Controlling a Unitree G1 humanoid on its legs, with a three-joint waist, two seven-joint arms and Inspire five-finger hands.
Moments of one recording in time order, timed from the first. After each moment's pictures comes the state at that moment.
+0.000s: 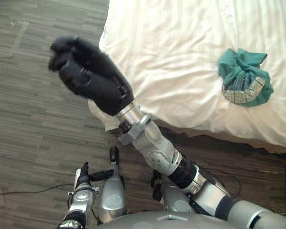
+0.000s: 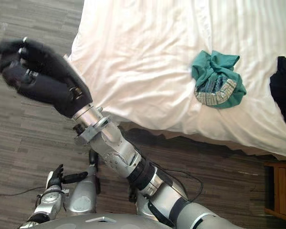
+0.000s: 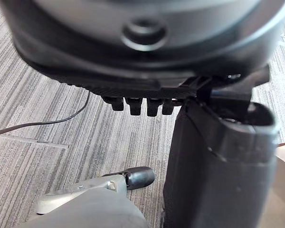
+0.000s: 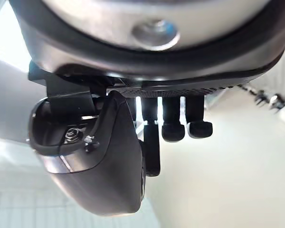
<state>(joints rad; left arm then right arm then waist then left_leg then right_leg) -0.01 0.19 0.05 0.99 -0.03 -0.12 0.25 -0.59 0.10 0.71 -0.01 0.81 -0.30 0.07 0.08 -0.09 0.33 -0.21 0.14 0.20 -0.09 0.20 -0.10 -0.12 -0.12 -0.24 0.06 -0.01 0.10</state>
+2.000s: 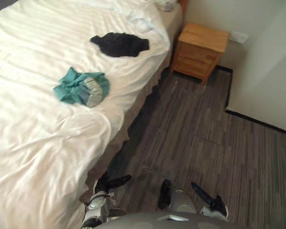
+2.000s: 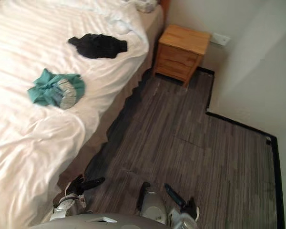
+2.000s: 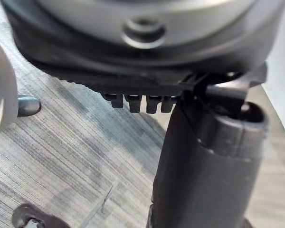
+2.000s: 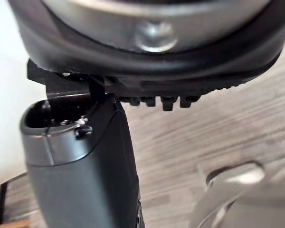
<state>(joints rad) 0.04 -0.01 0.20 0.98 -0.06 -0.06 0.09 0.18 0.02 -0.38 0.92 0.27 -0.07 -0.17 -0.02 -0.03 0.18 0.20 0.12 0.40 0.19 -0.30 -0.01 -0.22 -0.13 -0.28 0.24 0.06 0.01</state>
